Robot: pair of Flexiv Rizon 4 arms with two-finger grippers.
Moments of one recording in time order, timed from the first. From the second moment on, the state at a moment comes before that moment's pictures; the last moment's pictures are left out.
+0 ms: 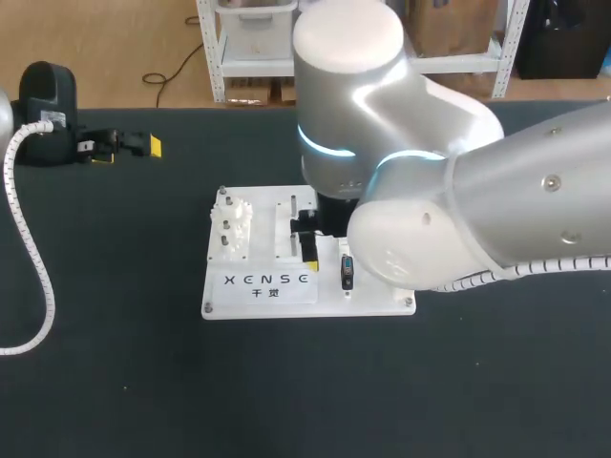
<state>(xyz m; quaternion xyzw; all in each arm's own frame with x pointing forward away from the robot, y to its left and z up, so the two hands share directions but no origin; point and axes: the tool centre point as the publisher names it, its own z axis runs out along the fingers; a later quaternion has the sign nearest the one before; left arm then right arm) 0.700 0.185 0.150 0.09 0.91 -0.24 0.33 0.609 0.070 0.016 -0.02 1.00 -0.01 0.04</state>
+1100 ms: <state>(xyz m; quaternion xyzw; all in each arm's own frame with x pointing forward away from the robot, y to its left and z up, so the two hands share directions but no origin) 0.700 0.185 0.150 0.09 0.91 -0.24 0.33 0.594 0.063 0.014 -0.01 1.00 0.01 0.03</state>
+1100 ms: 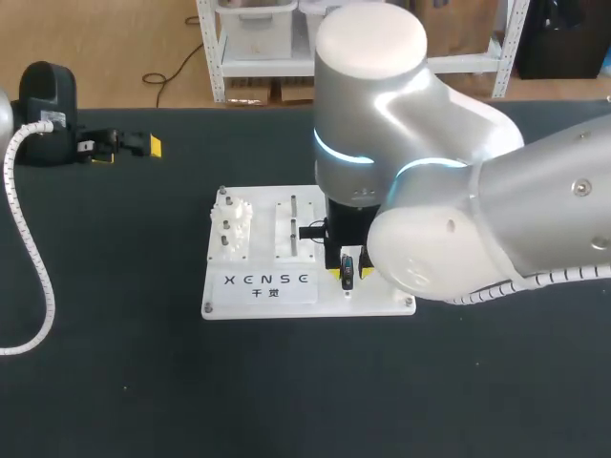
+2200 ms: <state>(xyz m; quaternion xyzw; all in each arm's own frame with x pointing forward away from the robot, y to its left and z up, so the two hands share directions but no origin) 0.700 0.185 0.150 0.09 0.91 -0.24 0.33 0.601 0.063 0.033 -0.01 1.00 0.02 0.05</state>
